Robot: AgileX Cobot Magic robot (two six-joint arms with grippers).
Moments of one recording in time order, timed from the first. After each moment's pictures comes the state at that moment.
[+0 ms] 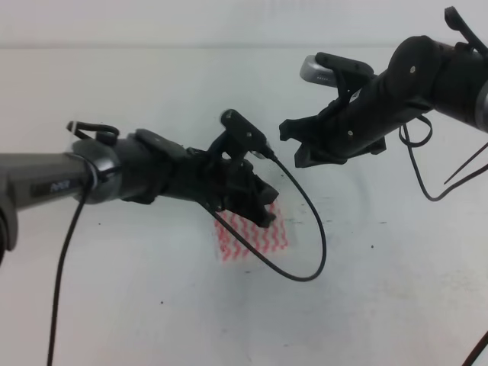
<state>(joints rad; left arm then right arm) -0.46 2.06 -1.31 -1.27 0.50 1.62 0.40 1.97 -1.59 0.45 0.77 0.03</state>
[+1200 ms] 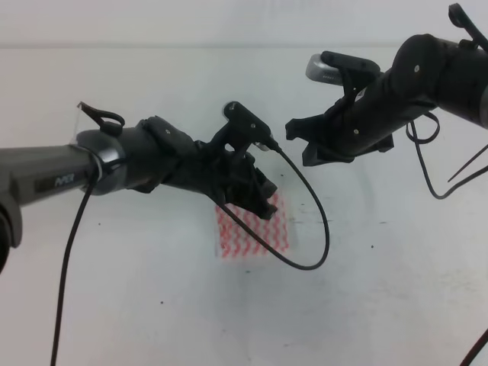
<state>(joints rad) -0.49 2.05 -1.37 -1.07 0.48 1.42 0.39 1.95 -1.59 0.40 0.77 0.05</state>
